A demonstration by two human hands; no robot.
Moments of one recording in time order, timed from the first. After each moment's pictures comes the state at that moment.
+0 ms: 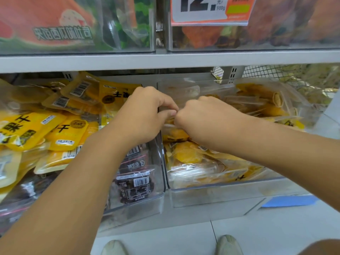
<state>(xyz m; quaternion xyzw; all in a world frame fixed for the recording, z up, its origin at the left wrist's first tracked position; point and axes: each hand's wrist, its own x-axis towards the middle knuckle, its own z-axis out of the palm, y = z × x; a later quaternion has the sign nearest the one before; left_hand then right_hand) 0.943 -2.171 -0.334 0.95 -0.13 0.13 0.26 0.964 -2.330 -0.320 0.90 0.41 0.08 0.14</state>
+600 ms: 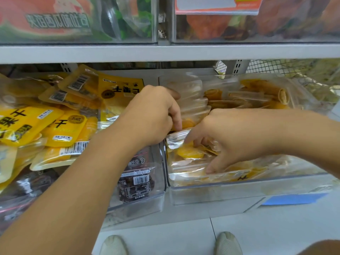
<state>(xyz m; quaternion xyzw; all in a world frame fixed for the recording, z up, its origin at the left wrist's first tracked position) 0.937 -2.185 -0.330 0.97 -0.08 0.11 0.21 0.958 -2.365 -0.306 0.88 0.44 -0.18 0.08</state>
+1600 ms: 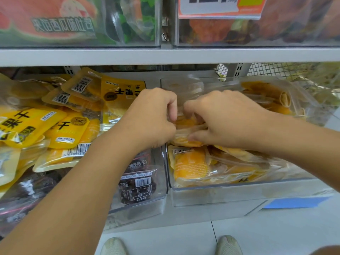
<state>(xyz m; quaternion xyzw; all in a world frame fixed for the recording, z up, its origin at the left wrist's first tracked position) 0.937 -2.180 -0.334 0.96 -0.05 0.11 0.24 0.970 -2.351 -0.320 0.91 0.39 0.12 0.08</state>
